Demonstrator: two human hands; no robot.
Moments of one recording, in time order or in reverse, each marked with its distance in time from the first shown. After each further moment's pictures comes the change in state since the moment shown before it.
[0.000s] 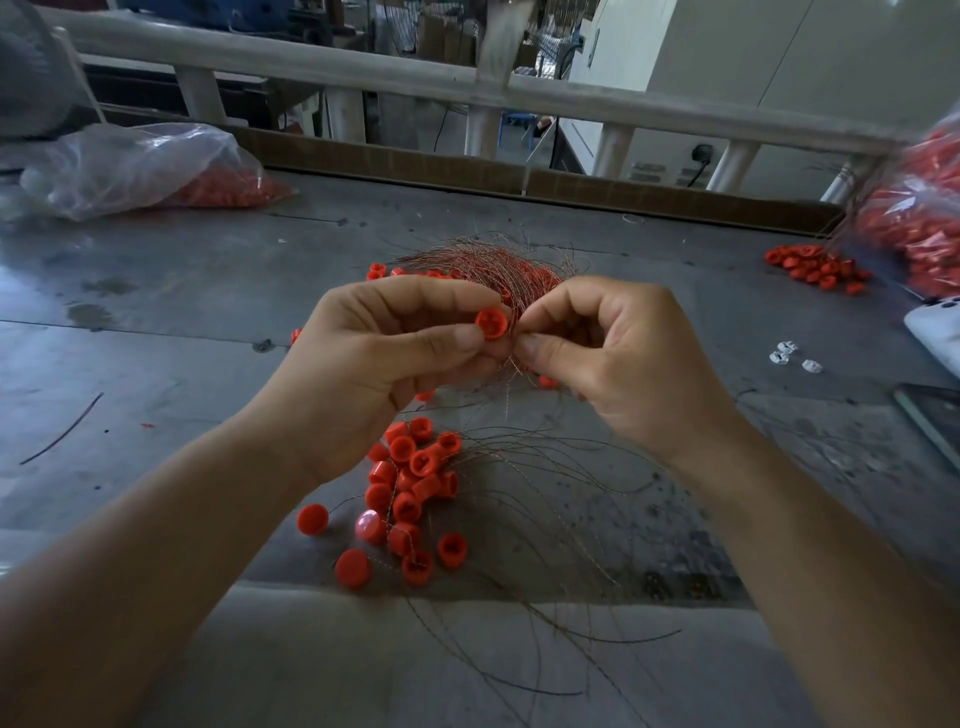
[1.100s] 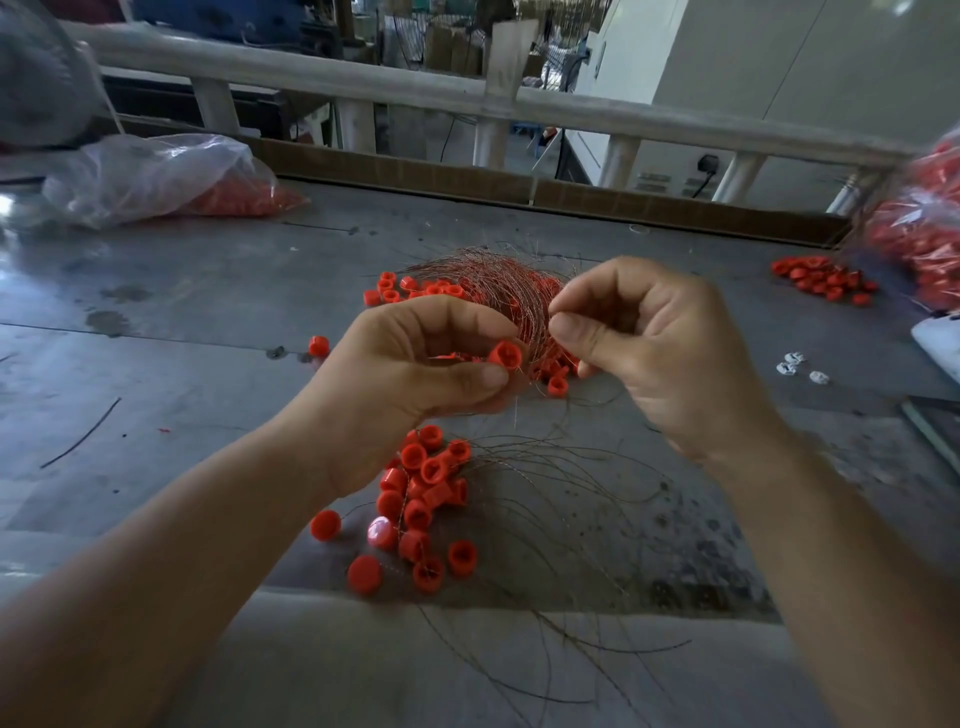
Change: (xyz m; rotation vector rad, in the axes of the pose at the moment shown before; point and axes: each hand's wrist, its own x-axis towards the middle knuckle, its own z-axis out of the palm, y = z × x) left_hand -0.001 -0.003 0.002 0.098 -0.060 -0.037; right_hand 0.004 0.005 -0.011 0.145 0.068 -0.080
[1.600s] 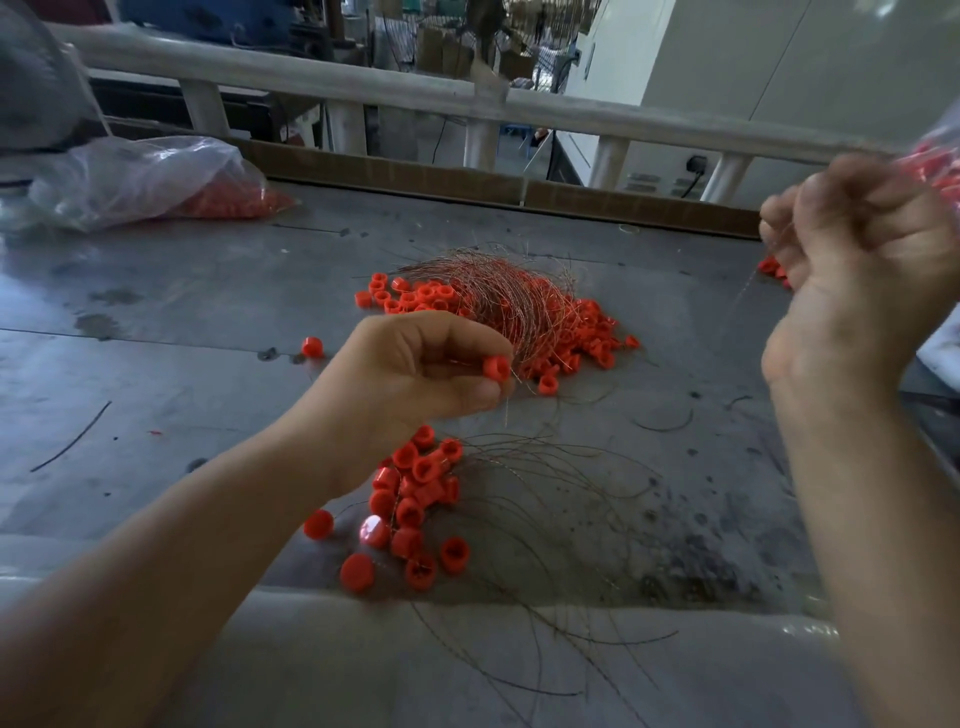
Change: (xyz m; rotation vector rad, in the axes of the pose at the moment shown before) left_hand 0.002 -0.005 0.000 0.279 0.044 0.041; right_hand 0.015 0.012 -0.060 0.267 0.792 -0.233
